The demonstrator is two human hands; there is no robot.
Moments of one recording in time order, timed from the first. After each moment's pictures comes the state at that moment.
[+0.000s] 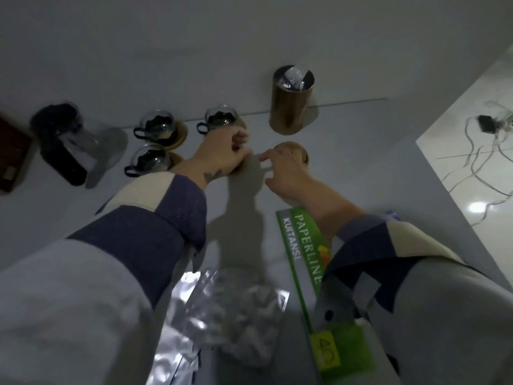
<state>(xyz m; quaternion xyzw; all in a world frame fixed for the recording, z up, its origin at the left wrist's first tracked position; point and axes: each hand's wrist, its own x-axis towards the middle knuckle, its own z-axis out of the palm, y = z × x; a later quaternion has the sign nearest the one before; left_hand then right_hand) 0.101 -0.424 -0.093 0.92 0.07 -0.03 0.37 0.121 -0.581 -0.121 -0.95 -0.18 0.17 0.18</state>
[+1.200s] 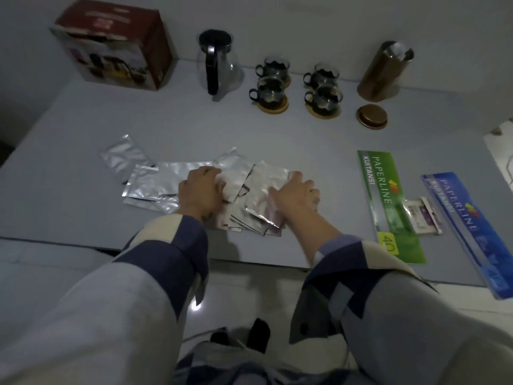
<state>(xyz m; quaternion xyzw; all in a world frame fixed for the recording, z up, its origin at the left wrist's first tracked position) -0.255 -0.304 -0.164 0.95 0.26 -0.01 0.18 -0.171 -0.469 -0.151 -0.96 0.02 0.20 0.22</state>
